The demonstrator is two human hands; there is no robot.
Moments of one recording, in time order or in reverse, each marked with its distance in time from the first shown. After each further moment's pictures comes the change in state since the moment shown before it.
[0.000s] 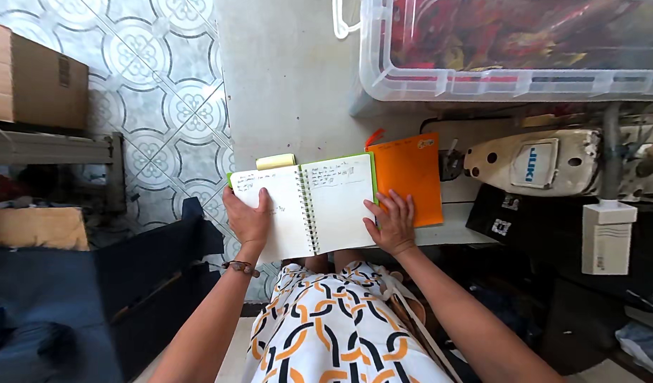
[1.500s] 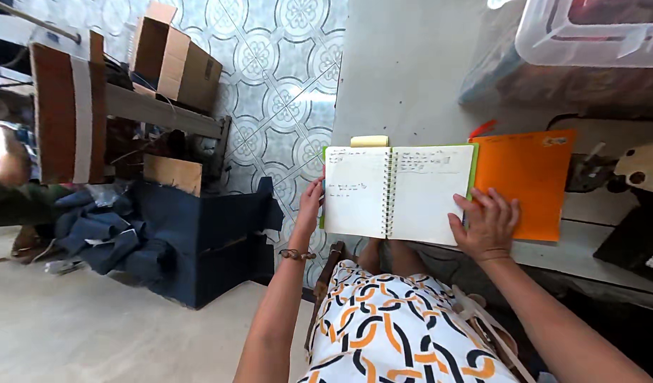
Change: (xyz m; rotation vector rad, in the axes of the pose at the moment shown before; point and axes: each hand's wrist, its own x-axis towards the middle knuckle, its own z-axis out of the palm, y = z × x) left_hand -0.017 -0.070 -0.047 -0.758 -0.446 -0.052; right_hand 0.002 0.000 -0.006 0.064 -0.089 0.008
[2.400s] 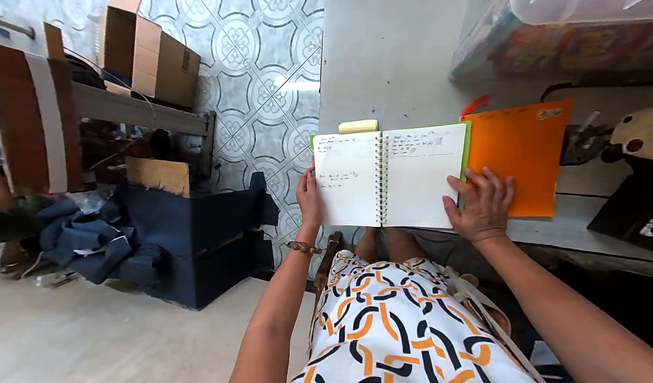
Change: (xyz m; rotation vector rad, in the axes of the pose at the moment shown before) left_hand 0.023 -0.028 0.030 -0.020 0.294 0.189; right_hand -0.001 0.004 0.003 -0.018 0.016 -0.008
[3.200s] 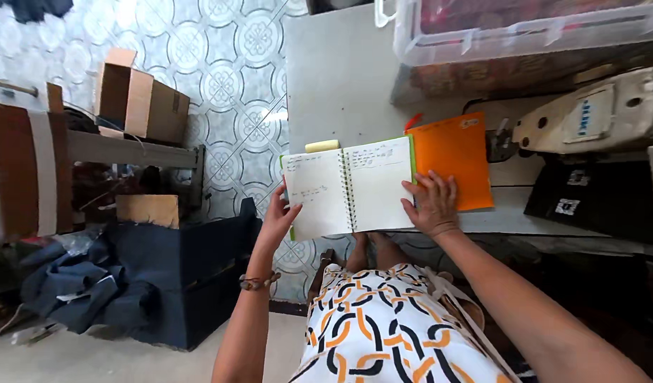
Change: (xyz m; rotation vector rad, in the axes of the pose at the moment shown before) left_hand -0.029 0.082 -0.037 0.298 -0.430 -0.041; right_hand 0.003 -0.003 -0.001 0.060 0.013 0.020
